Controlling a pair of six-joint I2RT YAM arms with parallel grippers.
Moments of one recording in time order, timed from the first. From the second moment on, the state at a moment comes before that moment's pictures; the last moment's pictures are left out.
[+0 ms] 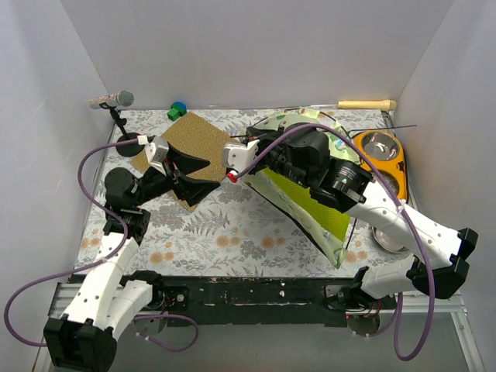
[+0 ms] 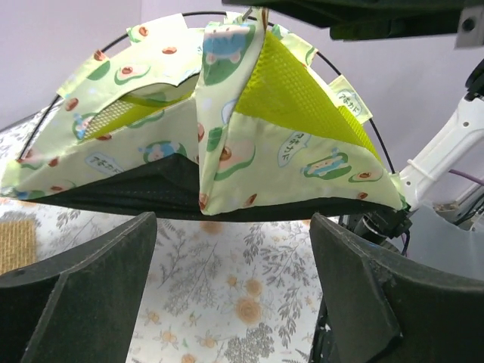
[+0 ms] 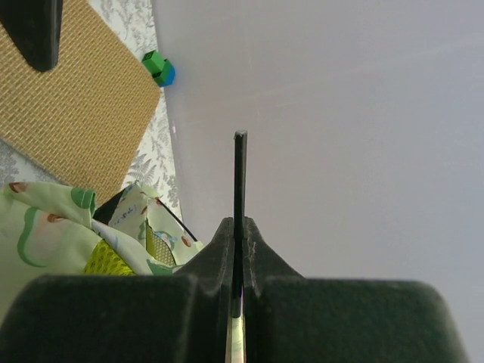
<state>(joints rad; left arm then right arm) -0.18 0.81 0.73 0.30 0.95 -0.43 1.05 1.34 1.57 -0.40 0.17 -1.10</state>
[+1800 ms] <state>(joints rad) -0.40 1.08 0.87 0.66 0.86 -0.19 1.00 1.43 1.83 -0.67 0.03 -1.03</state>
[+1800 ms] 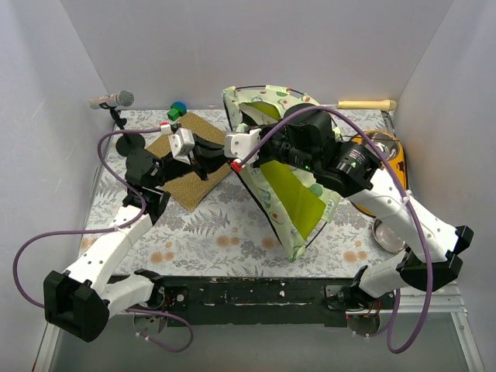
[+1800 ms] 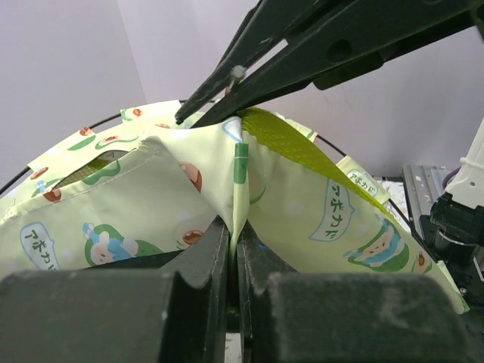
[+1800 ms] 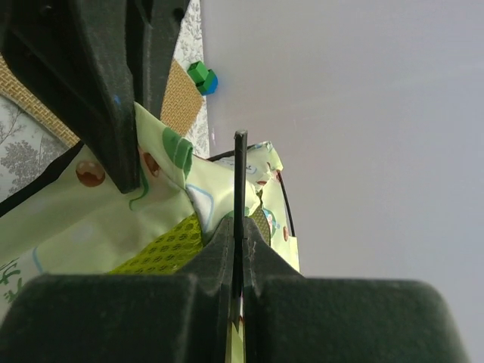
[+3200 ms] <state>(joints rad) -0.40 0.92 0.91 0.28 0.93 0.15 1.00 1.42 1.75 -0.74 0.04 -1.13</state>
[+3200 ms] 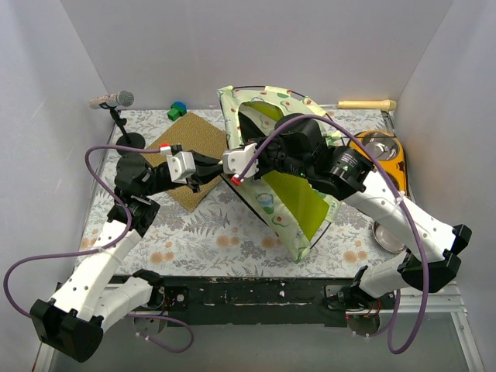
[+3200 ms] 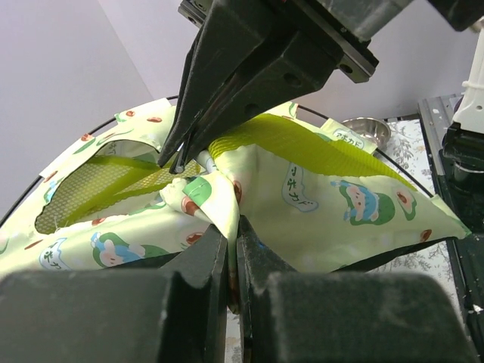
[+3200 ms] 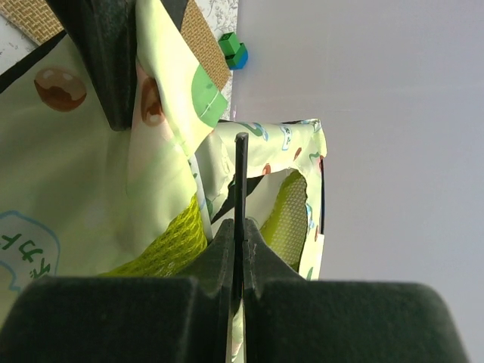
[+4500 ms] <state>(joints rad) -0.40 0.92 0.91 0.26 0.94 0.22 1.00 1.38 1.70 -0.75 -0.04 -1.21</state>
